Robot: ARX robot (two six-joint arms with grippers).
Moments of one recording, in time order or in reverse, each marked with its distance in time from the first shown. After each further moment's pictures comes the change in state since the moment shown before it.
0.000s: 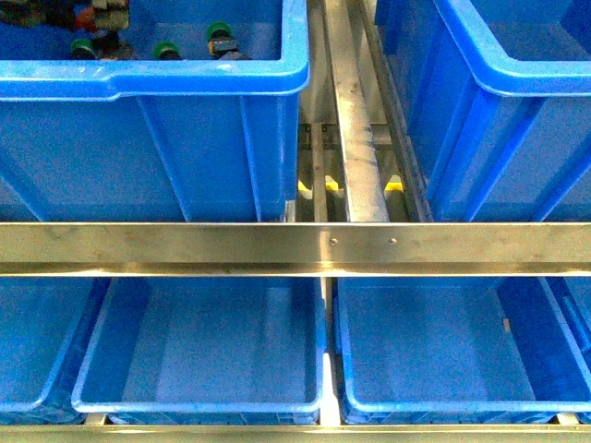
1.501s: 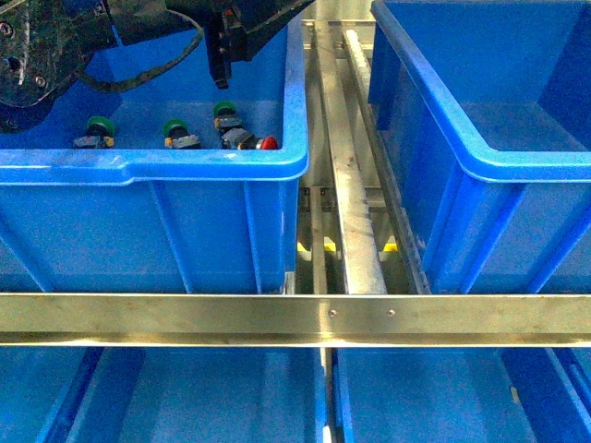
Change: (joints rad) left arm -0.131 -0.062 -0.357 1.186 1.091 -1.230; right arm 0.036 0.055 0.000 0.084 0.165 -0.031
